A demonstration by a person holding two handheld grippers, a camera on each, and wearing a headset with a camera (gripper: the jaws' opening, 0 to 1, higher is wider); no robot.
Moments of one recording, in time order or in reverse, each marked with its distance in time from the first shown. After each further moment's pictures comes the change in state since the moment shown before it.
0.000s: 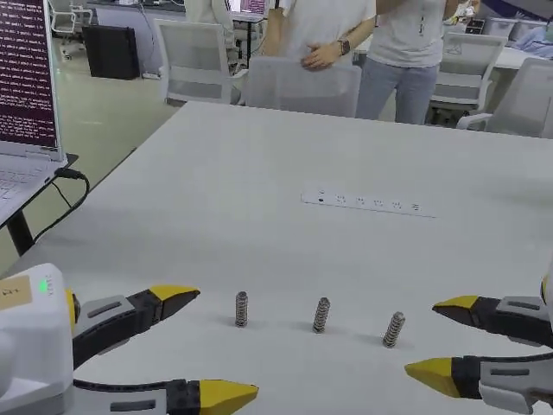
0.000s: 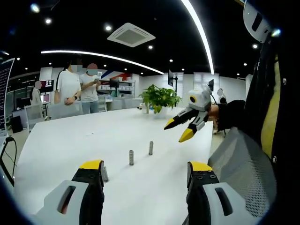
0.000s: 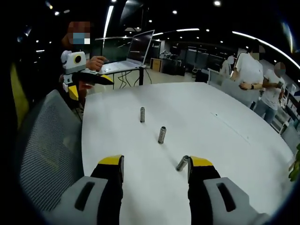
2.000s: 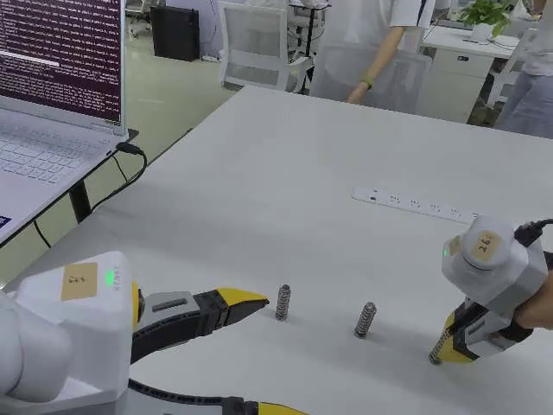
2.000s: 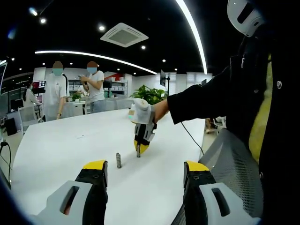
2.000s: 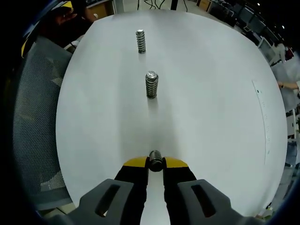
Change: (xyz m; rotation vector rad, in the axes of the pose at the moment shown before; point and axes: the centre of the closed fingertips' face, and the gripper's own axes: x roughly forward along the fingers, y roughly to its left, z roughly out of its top) left arm -0.003 -0.029 0.010 0.012 0.000 -0.070; right arm 0.088 -0.060 -0.061 -0.293 0.721 0.270
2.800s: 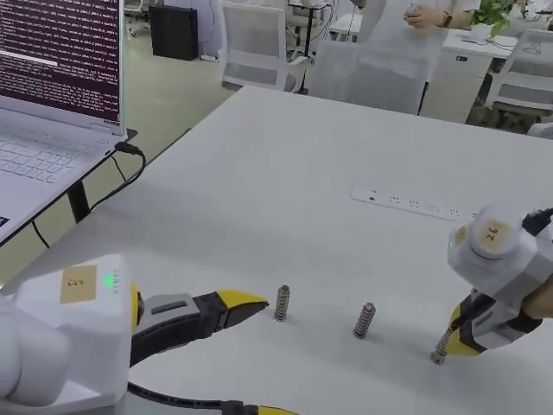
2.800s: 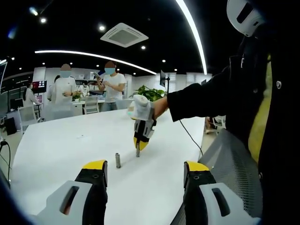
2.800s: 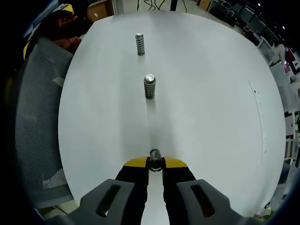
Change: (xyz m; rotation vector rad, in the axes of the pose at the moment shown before) left arm 0.002 -0.001 0.001 -0.004 -0.003 -0.004; right arm -0.009 0.000 -0.002 -0.001 0.012 -0.006
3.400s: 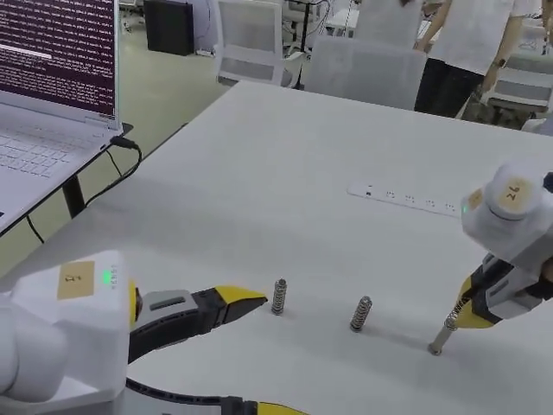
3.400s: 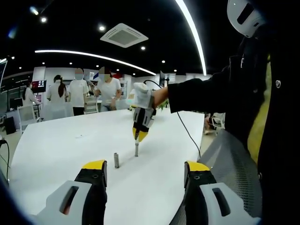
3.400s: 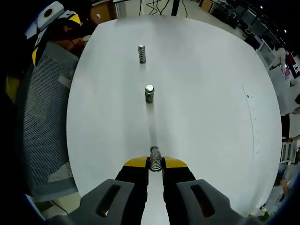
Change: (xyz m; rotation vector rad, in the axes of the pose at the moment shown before) left arm 0.003 -0.003 -0.002 -0.005 -0.006 -0.008; right arm -0.039 -0.006 0.004 -0.026 0.004 -0.004
